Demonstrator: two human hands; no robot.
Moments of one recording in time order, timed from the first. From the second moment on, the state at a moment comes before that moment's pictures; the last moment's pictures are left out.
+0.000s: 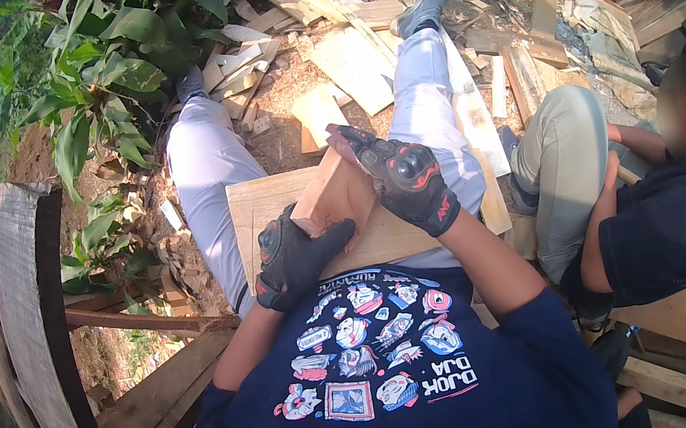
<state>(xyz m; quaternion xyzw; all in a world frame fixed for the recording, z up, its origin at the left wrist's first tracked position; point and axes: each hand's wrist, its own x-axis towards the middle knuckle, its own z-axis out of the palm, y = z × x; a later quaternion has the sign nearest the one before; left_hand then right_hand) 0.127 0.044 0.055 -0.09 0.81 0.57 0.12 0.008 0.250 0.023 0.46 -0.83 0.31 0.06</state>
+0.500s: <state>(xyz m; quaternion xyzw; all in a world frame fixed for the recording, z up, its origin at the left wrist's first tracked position) 0.120 0.046 0.060 -0.11 0.80 0.57 0.12 0.021 0.277 0.032 0.46 -0.86 0.22 0.06</state>
